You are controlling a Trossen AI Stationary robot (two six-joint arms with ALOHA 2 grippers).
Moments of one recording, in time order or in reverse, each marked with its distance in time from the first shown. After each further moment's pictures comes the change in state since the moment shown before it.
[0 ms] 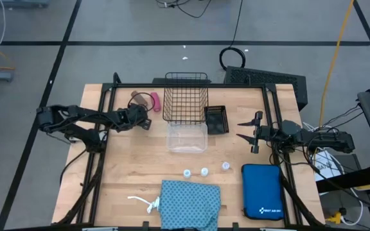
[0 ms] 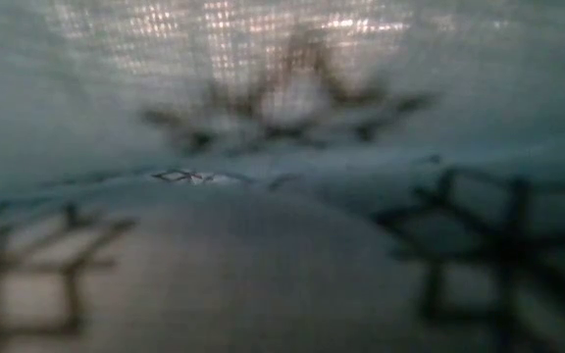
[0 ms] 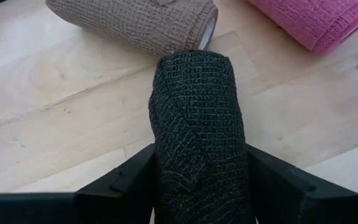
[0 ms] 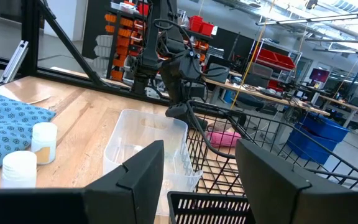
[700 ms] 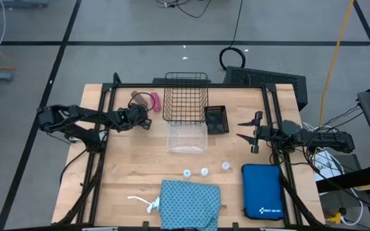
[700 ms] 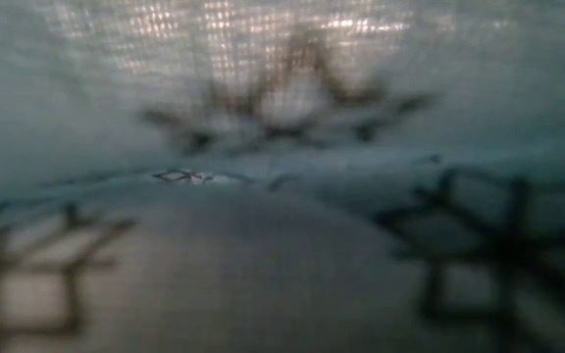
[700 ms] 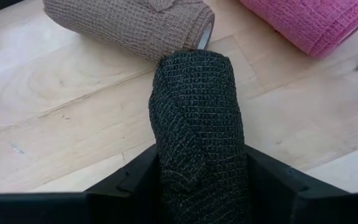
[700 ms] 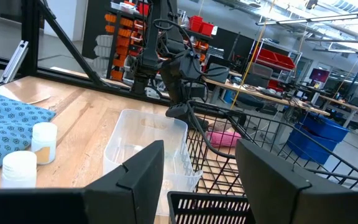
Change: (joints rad) left arm 0.000 0.000 0.000 0.012 -0.007 0.019; right arm 0.000 0.000 0.000 0.000 0.000 0.000
